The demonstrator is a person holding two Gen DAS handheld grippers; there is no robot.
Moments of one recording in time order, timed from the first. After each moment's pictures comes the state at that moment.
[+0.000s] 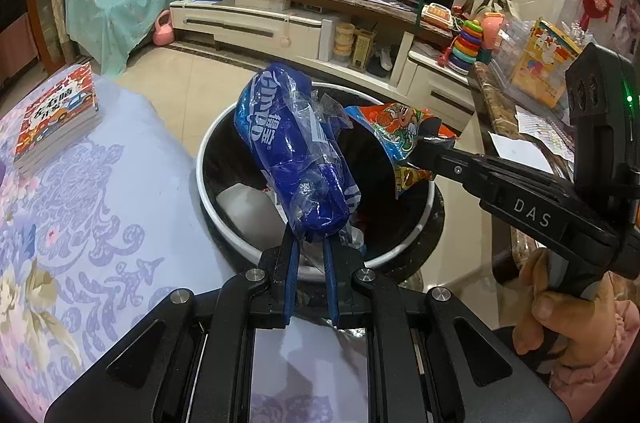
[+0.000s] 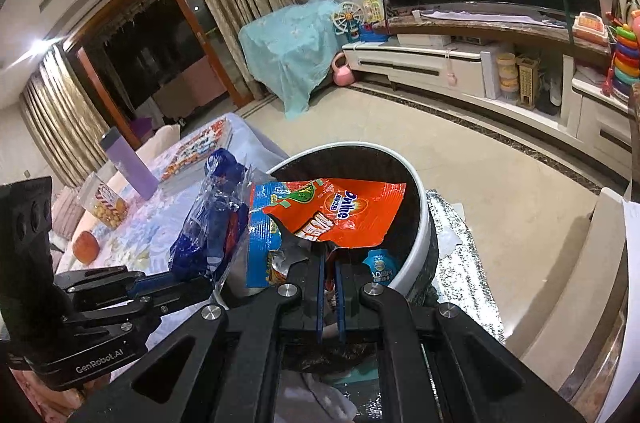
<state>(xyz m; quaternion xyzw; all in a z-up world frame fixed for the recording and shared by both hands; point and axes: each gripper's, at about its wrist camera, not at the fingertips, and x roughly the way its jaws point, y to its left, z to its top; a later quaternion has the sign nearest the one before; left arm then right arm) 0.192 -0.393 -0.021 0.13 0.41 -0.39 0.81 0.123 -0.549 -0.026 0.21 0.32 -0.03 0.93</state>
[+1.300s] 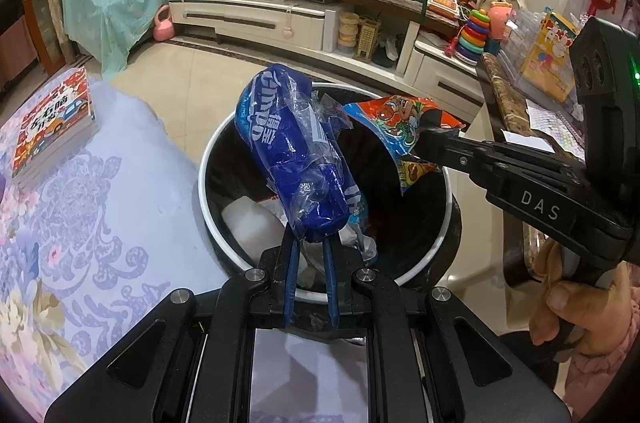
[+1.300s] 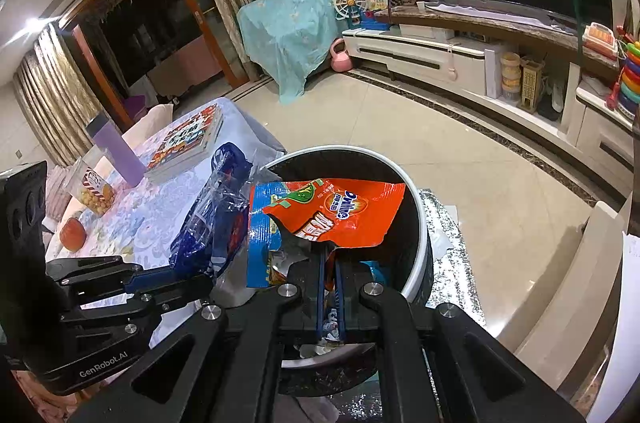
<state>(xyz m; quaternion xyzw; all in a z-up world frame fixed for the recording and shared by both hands) 0.208 -0.408 -0.022 0.15 0.42 -0.38 0.81 0.146 -0.552 -0.020 0.18 0.35 -0.03 0.92</state>
